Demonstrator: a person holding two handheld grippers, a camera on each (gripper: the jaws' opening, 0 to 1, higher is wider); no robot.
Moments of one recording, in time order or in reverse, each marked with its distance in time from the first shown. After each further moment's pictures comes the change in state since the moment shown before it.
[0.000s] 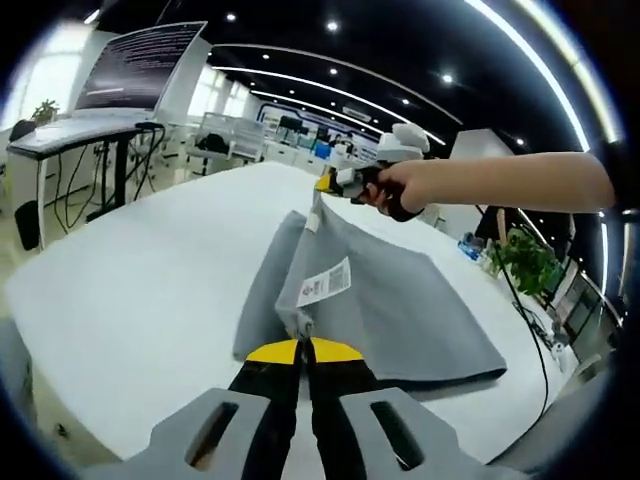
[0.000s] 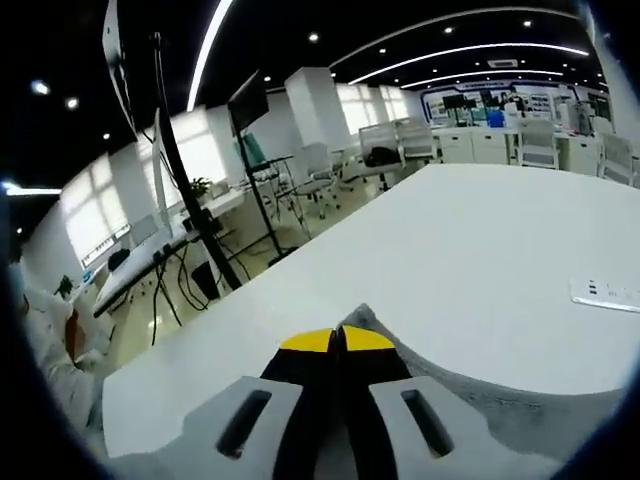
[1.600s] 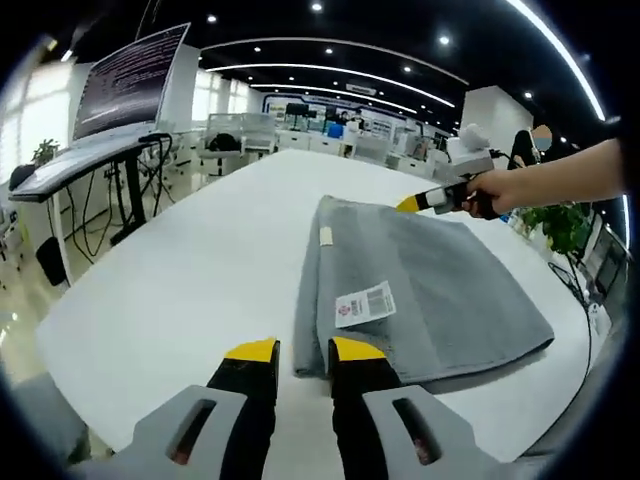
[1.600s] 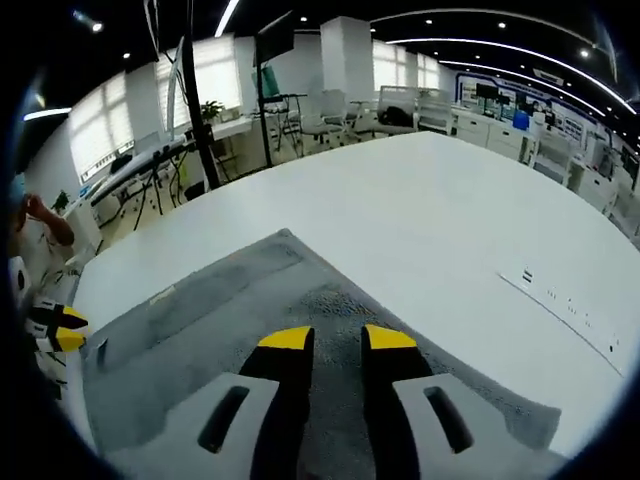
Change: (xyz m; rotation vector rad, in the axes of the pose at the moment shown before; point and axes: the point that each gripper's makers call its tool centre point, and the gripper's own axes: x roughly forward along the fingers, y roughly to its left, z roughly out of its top) left arm 0.013 0.044 0.007 0.190 0.091 0.126; right arm -0.090 -0.099 -0.061 -0.209 0.228 -0.027
